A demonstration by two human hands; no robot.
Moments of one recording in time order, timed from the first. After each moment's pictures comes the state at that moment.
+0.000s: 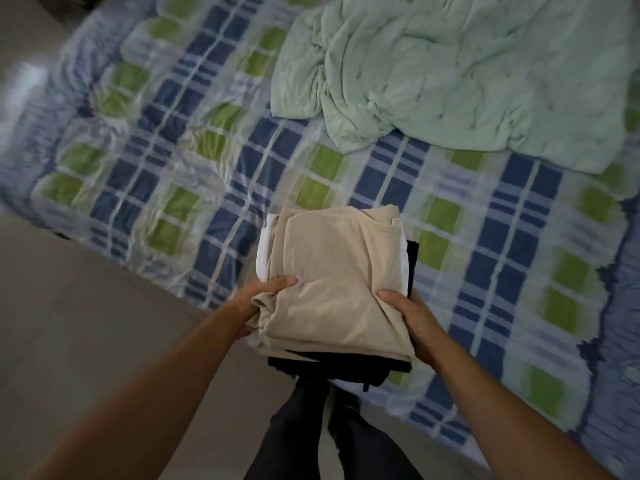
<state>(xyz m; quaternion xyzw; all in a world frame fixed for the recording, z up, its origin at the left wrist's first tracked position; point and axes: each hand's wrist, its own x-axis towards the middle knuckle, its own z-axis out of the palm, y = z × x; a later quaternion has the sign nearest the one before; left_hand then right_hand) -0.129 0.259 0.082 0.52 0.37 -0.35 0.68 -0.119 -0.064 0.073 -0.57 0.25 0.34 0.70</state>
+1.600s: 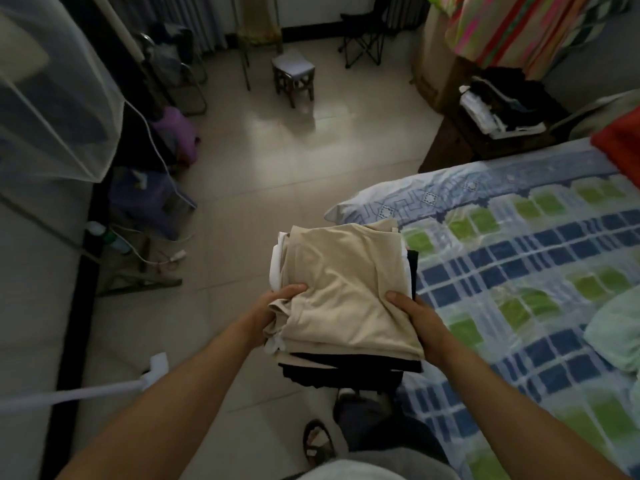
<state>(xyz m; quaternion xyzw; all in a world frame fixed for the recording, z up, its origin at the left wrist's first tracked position) -0.431 0.829 0.281 0.34 0.46 0.05 0.82 -0.181 0.637 0.299 -0.64 -0.05 0.55 0.53</state>
